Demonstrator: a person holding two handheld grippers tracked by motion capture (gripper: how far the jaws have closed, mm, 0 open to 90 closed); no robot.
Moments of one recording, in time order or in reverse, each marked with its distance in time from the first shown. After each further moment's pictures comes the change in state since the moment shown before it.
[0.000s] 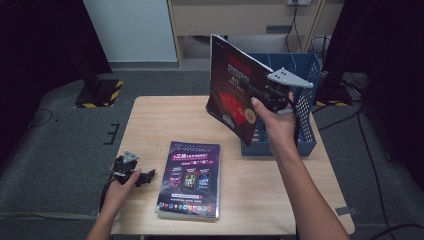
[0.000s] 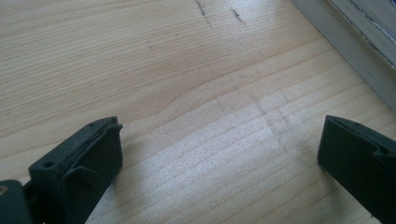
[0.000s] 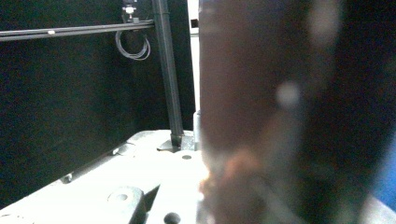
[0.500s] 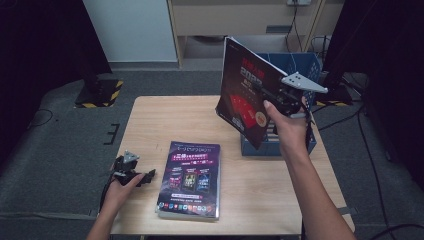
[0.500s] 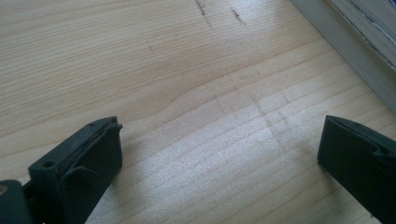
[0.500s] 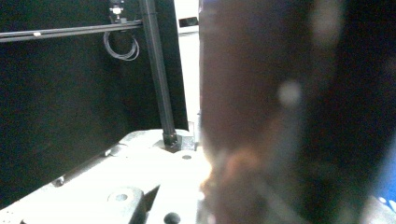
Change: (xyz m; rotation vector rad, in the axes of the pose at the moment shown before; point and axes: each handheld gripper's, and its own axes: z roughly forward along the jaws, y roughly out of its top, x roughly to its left) left arm -0.001 0.000 0.000 -0.001 0.003 -0.005; right arm -0.019 -0.007 -0.024 0.000 -0.044 0.020
